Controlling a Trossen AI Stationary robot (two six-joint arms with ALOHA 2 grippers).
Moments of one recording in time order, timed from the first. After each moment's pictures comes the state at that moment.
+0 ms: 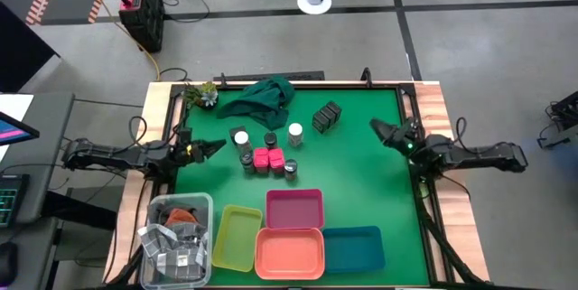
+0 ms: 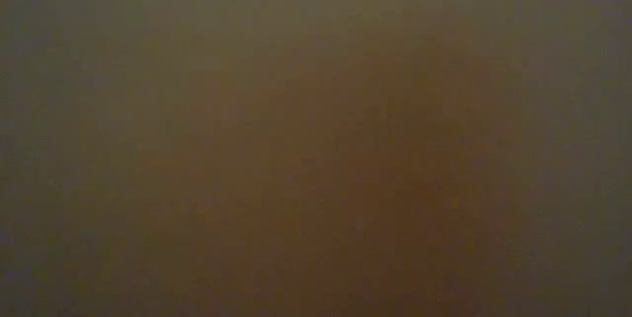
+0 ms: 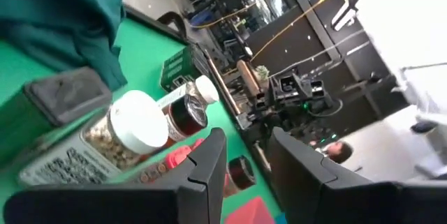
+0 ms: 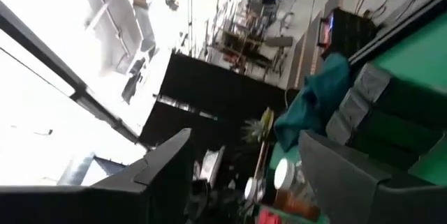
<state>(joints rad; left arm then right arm) -0.10 0.13 0.05 0.12 -0.54 -1.04 0.02 0.09 0.01 0.24 0.71 1.15</state>
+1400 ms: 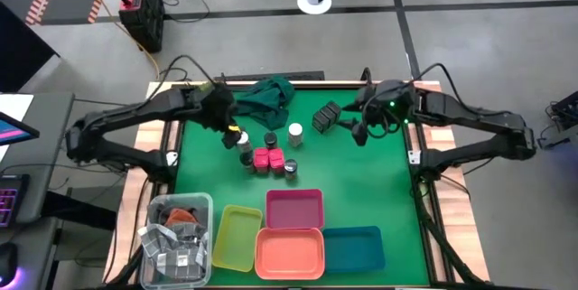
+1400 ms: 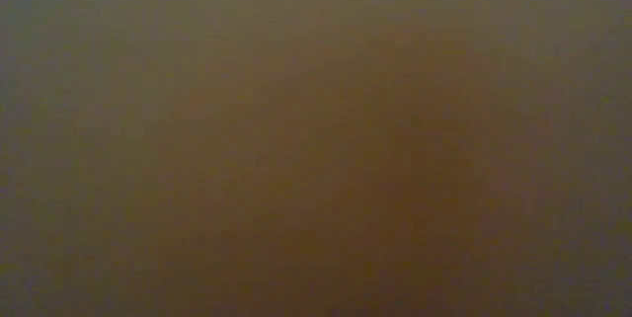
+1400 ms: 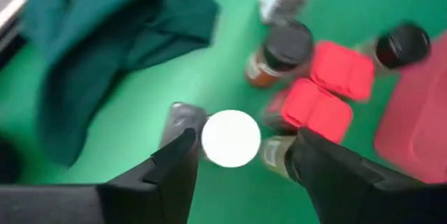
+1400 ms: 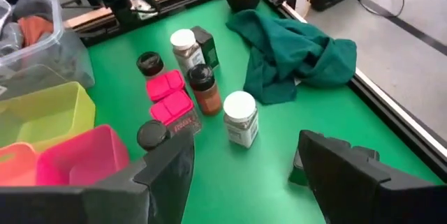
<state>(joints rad) 0.37 1.21 1.14 -0.90 0.01 -0.17 -0.22 1.05 1.13 -0.64 0.07 0.20</state>
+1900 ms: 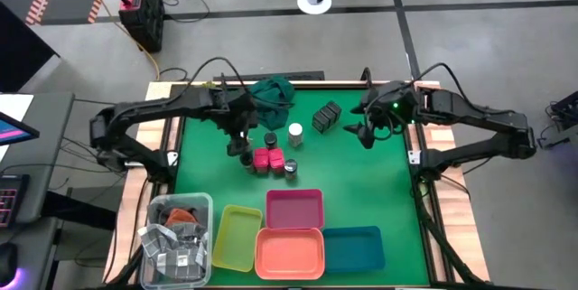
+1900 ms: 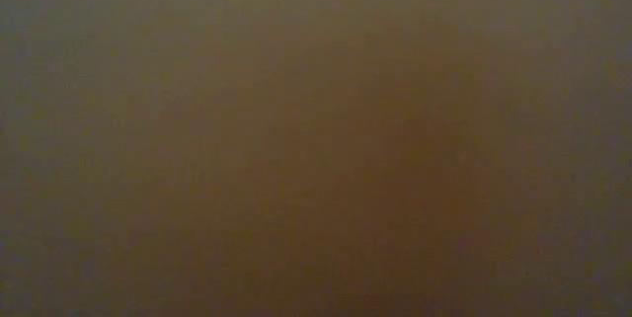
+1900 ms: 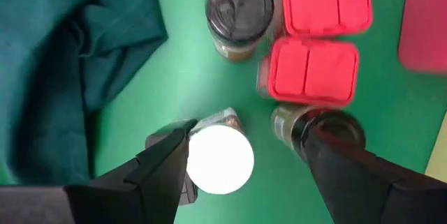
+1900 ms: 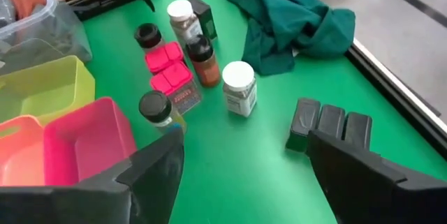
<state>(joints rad) 0.34 1.45 1.27 -1.01 0.03 0.23 -0.18 1.05 1.19 -0.81 0.09 0.24</state>
